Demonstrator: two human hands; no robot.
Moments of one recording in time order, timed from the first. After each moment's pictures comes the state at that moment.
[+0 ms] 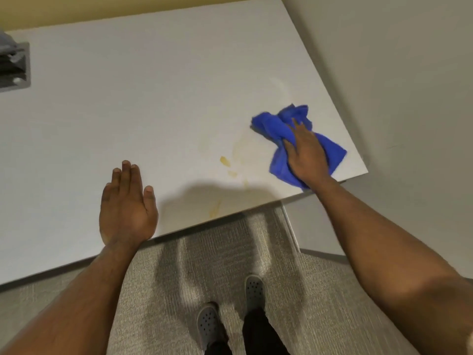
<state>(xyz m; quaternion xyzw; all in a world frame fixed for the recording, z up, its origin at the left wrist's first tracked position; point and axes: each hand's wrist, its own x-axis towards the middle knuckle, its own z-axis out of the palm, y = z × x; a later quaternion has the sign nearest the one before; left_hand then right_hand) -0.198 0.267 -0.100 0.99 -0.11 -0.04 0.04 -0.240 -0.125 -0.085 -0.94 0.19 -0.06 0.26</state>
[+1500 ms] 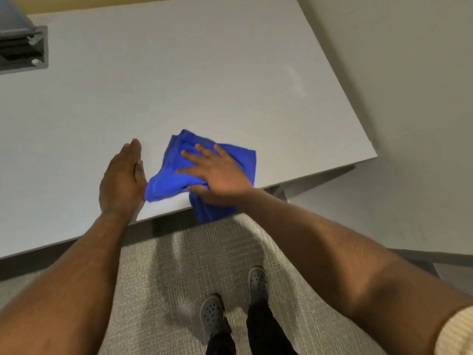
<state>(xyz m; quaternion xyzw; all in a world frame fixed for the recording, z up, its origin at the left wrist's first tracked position) -0.183 0.303 -0.105 0.96 -0.09 0.01 0.26 -0.238 0.079 -0.091 -0.97 -0.17 0.04 0.15</state>
